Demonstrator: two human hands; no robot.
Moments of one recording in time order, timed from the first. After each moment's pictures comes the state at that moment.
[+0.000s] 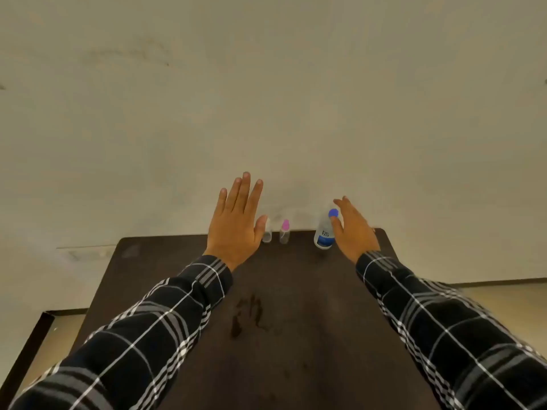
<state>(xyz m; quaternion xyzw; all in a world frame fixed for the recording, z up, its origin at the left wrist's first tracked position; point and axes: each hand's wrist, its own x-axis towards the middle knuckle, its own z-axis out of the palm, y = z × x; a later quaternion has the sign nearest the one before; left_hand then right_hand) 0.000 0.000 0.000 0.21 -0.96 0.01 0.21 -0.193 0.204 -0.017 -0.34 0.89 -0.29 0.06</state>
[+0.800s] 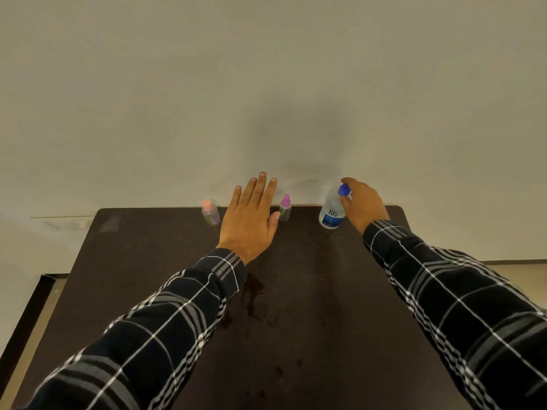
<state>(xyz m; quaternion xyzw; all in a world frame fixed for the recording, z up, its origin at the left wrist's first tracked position) -0.055 0.004 -0.085 0.22 -0.97 -0.03 0.07 -0.268 0.168 -0.071 -0.30 0.92 -0.23 0.11</state>
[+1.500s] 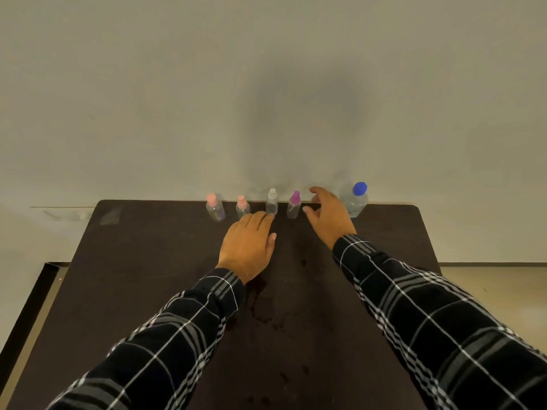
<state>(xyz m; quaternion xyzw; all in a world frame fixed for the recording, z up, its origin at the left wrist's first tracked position) -0.031 0.007 -0.135 0.24 -0.96 -0.10 0.04 -0.210 0.119 -0.114 -0.38 0.86 -0.29 0.14</state>
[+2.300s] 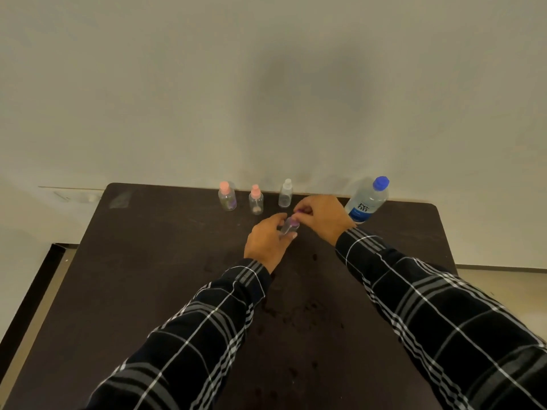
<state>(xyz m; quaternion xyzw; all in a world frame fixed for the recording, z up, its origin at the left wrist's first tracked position) -0.043 0.020 -0.171 0.39 -0.81 -0.42 0.08 -0.190 0.091 -0.114 -0.49 0.83 -0.18 0.22</state>
